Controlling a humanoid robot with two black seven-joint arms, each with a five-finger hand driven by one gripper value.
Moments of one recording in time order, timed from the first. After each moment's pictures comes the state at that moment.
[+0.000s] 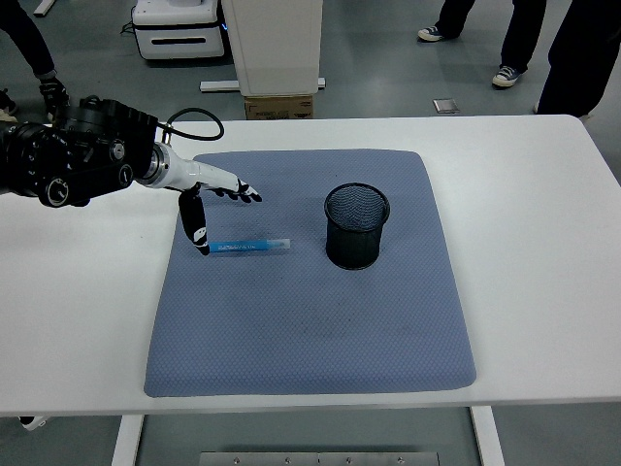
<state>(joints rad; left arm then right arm) -1.64 0.28 0.77 -0.89 0.63 -0.29 -0.21 0.01 0.00 0.21 0.21 -0.13 0.05 0.14</state>
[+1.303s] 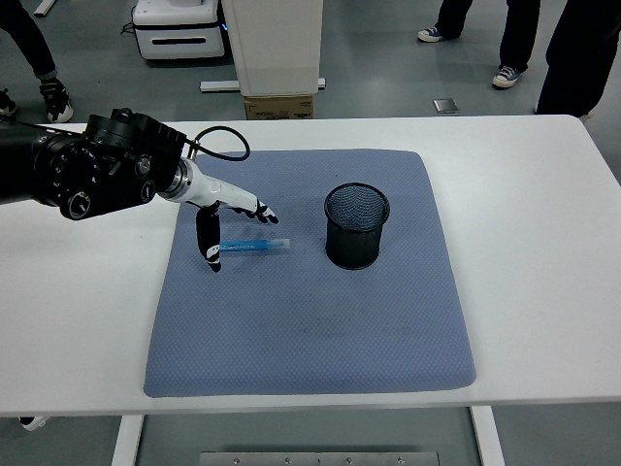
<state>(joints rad) -1.66 0.22 0.78 -0.93 0.69 -0.29 -0.21 0.01 0.00 0.21 0.21 -0.13 0.05 0.14</state>
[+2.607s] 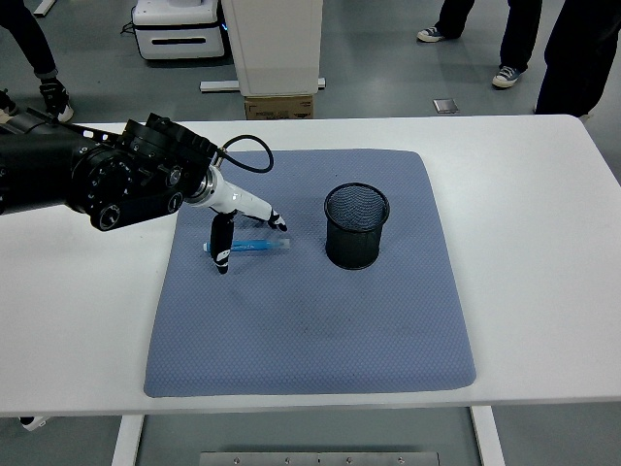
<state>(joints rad) -1.65 0.14 0.78 -0.90 0.80 -0.29 -0.16 0.01 0.00 0.21 0.21 -0.13 0.05 0.14</state>
